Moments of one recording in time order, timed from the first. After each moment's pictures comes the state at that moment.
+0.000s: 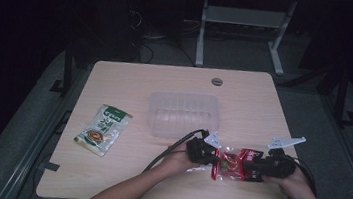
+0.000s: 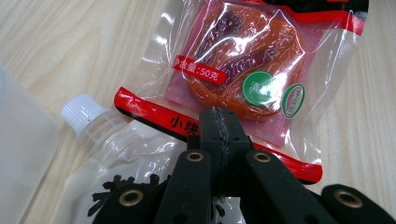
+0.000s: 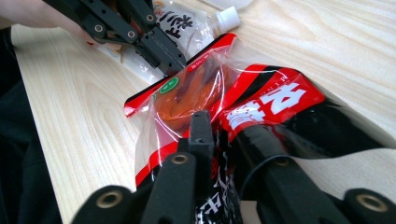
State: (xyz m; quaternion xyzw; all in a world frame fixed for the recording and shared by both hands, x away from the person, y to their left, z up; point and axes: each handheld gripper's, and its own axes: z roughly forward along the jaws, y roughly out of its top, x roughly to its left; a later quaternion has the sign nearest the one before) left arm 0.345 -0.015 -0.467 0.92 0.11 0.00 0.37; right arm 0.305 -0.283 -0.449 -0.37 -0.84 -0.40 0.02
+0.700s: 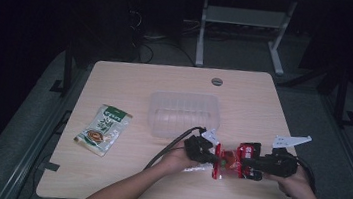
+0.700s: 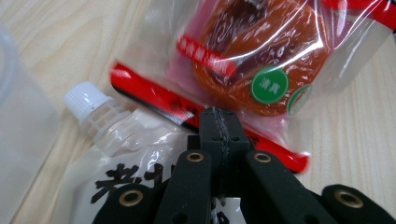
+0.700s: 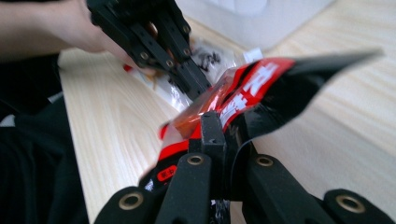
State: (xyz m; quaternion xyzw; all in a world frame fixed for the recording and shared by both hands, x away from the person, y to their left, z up) left arm 0.354 -0.007 -0.465 0.92 0.13 -0.03 0.37; right arm 0.303 -0.285 -0.435 -0.33 -0.82 -0.46 0.02
